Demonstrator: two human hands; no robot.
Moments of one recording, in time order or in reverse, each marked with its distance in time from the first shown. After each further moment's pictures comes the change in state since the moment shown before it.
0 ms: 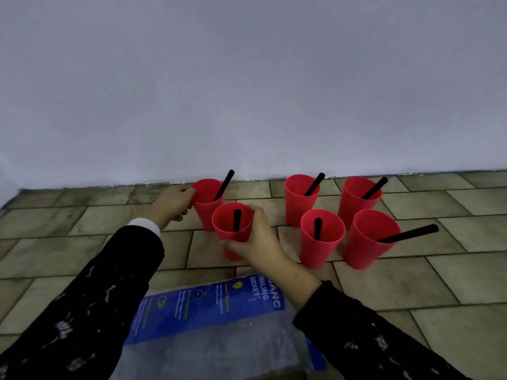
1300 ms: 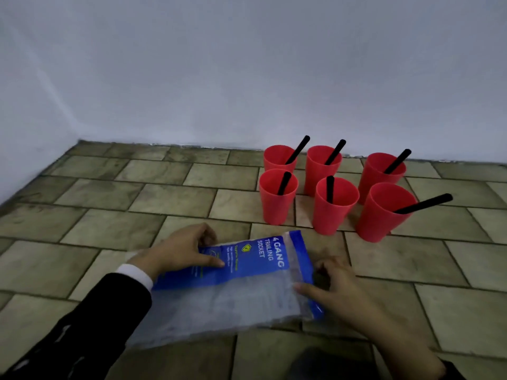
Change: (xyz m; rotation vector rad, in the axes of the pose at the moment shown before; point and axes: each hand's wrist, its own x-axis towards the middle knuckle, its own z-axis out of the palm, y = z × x) left_hand -0.157 -0.095 0.025 0.373 -0.237 0.130; right_hand -0.136 0.077 -0.084 -0.369 -0.250 0.106
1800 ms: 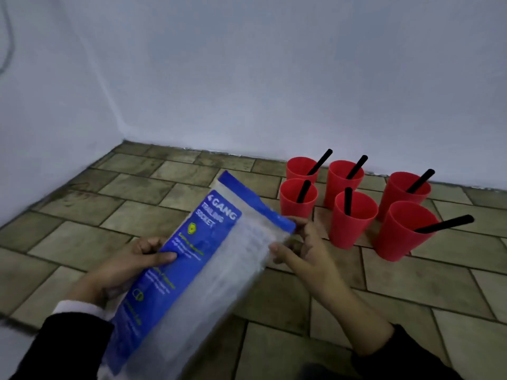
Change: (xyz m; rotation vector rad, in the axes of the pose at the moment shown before) left_hand -0.106 -0.034 -0.024 -1.051 0.084 -0.033; right_hand 0.017 -0.086 0.006 0.767 -0.093 -0.314
